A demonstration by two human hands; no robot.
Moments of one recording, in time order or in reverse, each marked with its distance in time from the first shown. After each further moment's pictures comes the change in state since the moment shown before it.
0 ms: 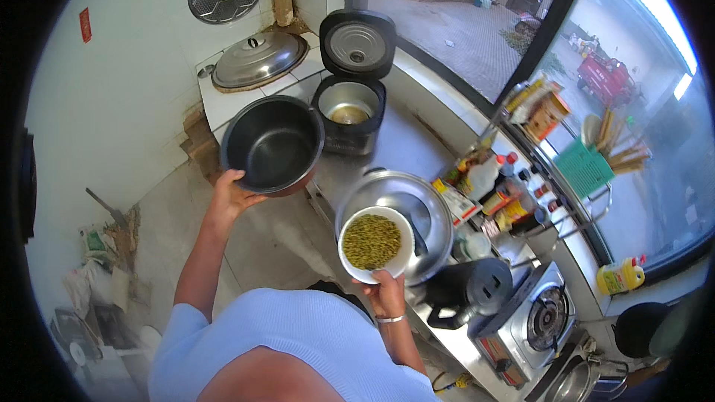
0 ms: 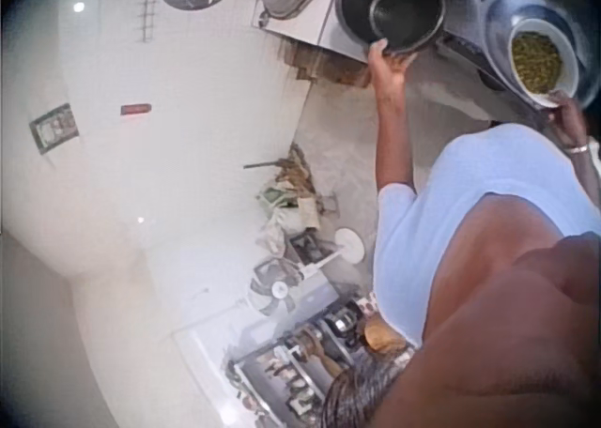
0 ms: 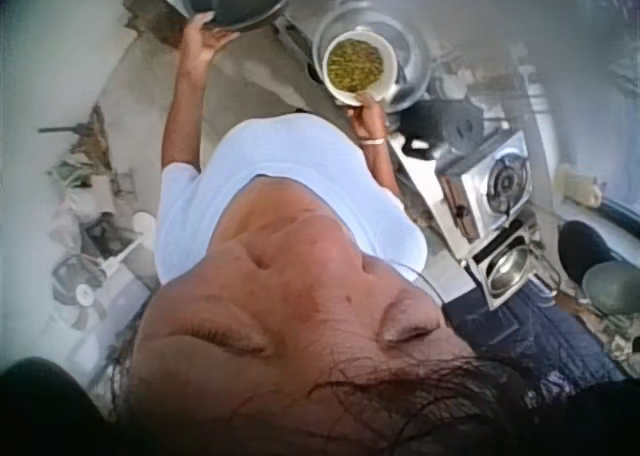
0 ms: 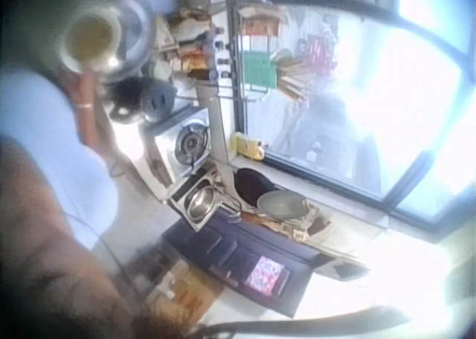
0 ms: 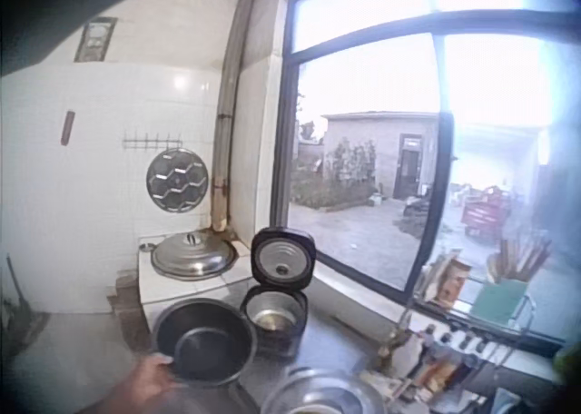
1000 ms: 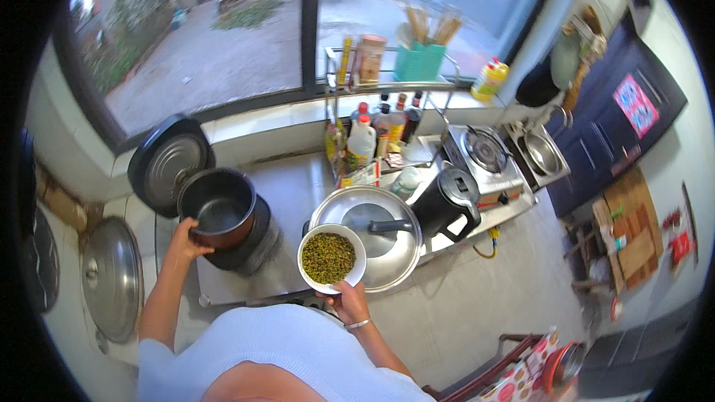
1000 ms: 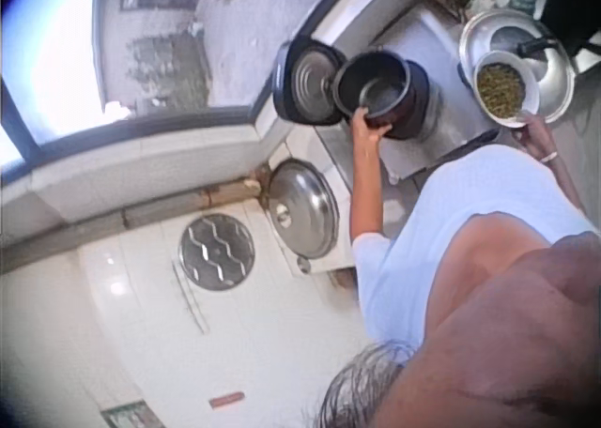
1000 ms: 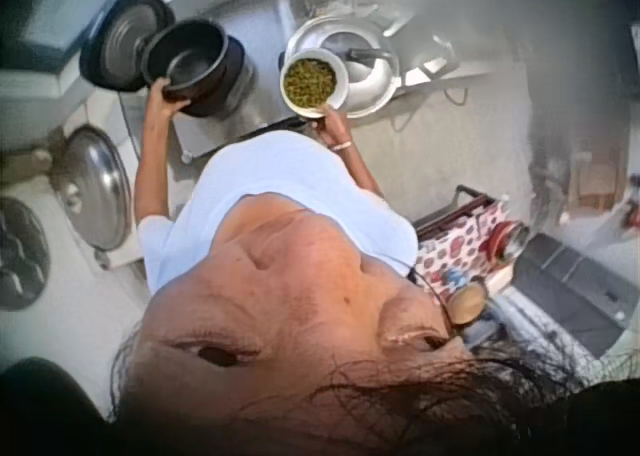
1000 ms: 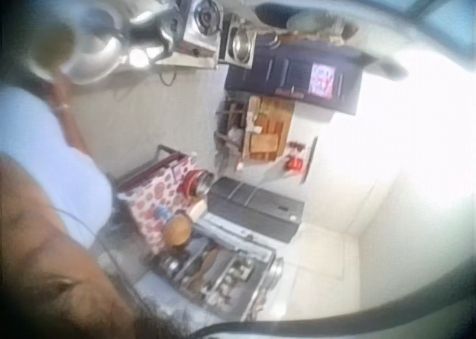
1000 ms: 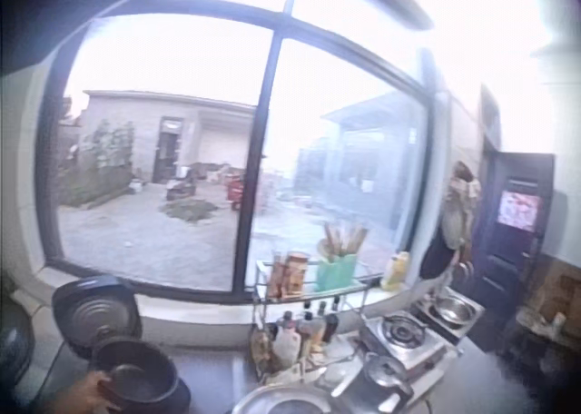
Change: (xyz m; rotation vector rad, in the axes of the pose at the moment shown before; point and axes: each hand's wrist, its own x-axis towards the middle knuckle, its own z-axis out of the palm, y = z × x) left_hand 0.438 0.036 0.138 0.659 -0.538 -0.674; right_hand 0.169 0.081 0.193 0.401 0.763 -0.489
